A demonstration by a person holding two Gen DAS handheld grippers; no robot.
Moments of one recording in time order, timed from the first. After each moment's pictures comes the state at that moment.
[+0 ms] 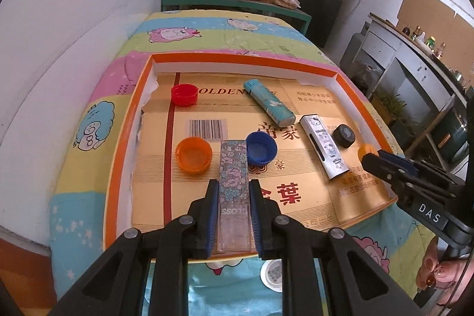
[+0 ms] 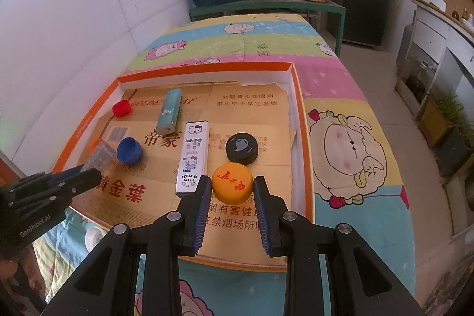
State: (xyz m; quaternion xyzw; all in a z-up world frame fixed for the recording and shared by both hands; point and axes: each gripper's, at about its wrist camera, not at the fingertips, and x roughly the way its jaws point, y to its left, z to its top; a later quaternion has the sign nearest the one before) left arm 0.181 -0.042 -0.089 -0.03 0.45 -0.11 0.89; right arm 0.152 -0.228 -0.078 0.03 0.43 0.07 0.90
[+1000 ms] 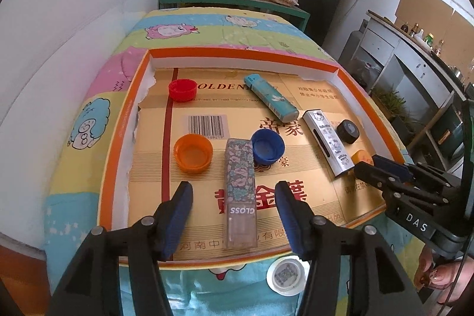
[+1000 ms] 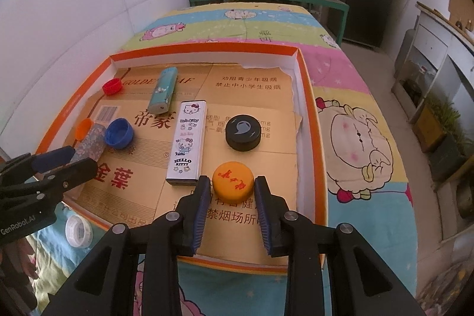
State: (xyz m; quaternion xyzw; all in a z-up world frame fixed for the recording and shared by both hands) left arm 0.185 -0.040 -0.095 -0.03 0.45 -0.12 0.89; right arm 0.155 -0.219 -0.096 0.00 0.46 0.06 0.89
